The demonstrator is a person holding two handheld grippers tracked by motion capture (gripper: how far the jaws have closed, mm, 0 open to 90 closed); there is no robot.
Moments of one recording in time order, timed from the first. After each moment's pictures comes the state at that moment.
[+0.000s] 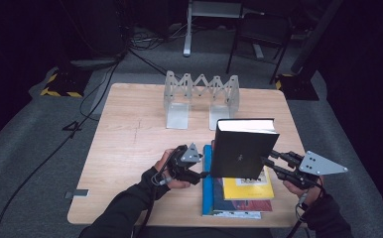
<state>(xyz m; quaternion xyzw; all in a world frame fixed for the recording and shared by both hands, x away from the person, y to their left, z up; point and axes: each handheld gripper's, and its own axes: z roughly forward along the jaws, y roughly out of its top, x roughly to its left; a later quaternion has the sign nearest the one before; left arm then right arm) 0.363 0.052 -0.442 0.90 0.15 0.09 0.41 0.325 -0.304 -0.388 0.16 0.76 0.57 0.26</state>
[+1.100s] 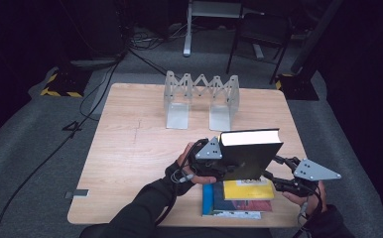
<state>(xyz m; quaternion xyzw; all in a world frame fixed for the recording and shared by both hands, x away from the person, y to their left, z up) 0.363 0.003 -0.396 0.84 0.08 0.09 0.53 0.315 -0.307 -0.414 0.22 0.79 0.50 0.26</state>
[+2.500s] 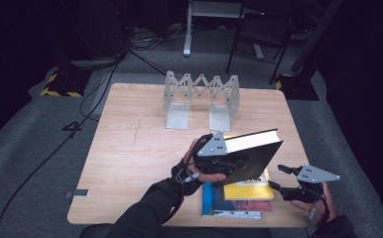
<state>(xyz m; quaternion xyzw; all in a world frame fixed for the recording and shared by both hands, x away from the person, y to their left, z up) 0.353 -0.006 -0.363 0.80 0.08 0.09 0.58 0.317 -0.350 -0.454 0.29 0.82 0.45 0.21</state>
